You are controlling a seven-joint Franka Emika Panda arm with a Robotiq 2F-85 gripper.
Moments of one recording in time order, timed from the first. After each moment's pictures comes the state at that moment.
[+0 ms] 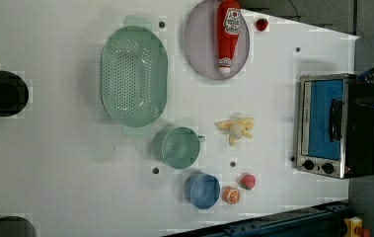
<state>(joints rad) 0.01 -0.03 -0.01 -1.80 -0.01 0.19 0.08</state>
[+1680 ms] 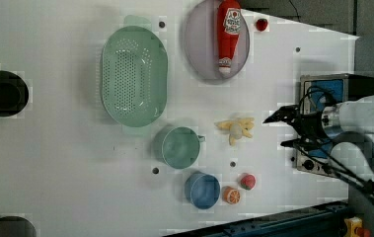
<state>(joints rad) -0.05 0.09 0.02 -2.36 -0.01 0.71 0.08</state>
